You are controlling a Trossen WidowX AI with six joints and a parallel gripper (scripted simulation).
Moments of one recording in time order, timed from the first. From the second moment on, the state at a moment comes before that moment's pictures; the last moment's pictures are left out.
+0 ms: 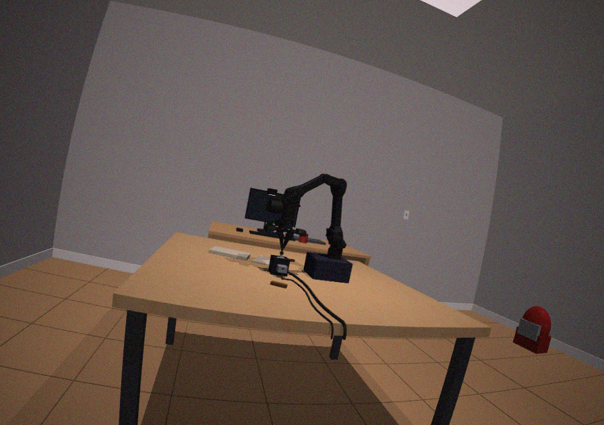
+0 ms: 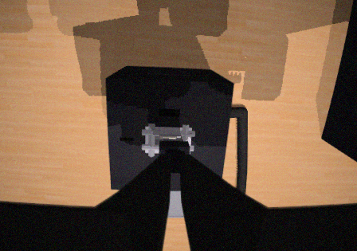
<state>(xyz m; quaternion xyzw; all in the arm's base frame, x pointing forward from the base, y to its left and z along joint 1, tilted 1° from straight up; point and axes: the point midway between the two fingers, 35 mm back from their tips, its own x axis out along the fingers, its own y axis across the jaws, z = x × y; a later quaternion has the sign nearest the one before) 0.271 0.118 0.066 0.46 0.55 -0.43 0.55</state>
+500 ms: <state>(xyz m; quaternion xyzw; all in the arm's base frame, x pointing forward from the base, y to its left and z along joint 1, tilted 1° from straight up) 0.271 0.118 0.076 0.46 0.55 -0.43 0.55</state>
